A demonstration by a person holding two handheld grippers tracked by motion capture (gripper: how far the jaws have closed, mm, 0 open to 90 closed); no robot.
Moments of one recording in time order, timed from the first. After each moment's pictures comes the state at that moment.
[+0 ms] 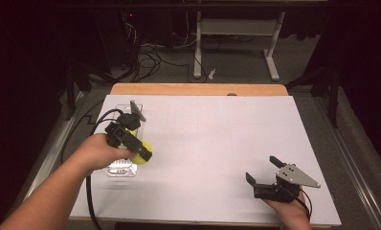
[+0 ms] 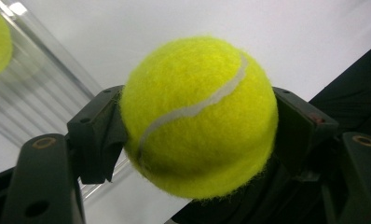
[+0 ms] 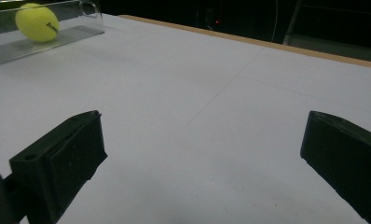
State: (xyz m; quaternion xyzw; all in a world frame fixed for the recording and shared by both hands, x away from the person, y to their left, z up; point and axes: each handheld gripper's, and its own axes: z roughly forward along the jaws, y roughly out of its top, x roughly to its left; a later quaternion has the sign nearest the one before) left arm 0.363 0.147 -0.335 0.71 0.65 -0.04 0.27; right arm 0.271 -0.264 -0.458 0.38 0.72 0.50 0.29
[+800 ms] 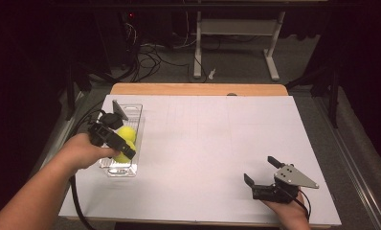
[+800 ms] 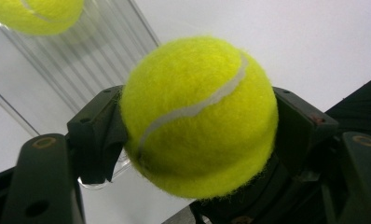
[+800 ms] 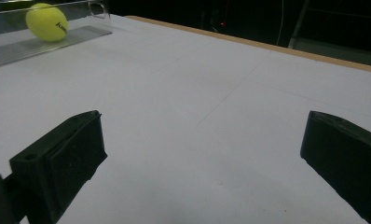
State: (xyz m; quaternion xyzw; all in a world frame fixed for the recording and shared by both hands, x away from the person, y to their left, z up) left arm 0.371 0.189 -0.344 0.68 0.69 -0.02 0.25; right arm 0.268 -0.259 -0.457 0.37 0.73 0.50 0.29
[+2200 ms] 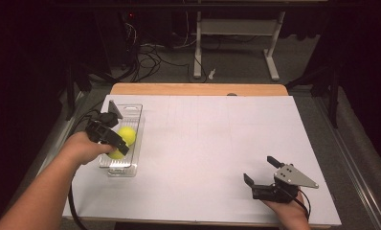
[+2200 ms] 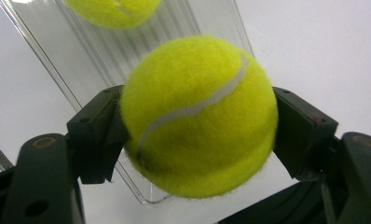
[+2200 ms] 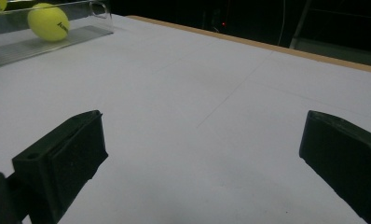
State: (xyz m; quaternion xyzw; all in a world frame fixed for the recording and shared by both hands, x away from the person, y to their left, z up) left arm 0.399 0.208 -0.379 0.66 0.72 0.02 0.21; right arm 0.269 -0.259 -0.456 0.37 0.73 0.50 0.29
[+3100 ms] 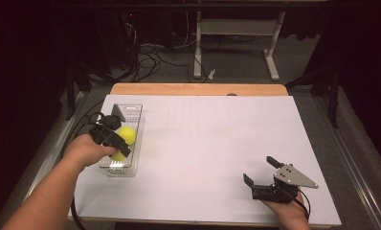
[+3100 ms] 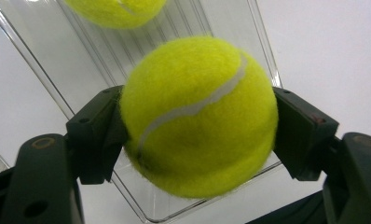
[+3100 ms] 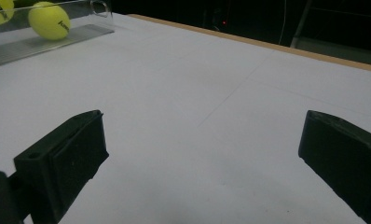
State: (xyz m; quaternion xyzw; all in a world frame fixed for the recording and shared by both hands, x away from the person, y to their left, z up) left arm 0.401 0.203 -0.391 0.66 0.72 0.04 0.20; right arm 0.269 -0.258 -0.456 0.37 0.73 0.50 0.29
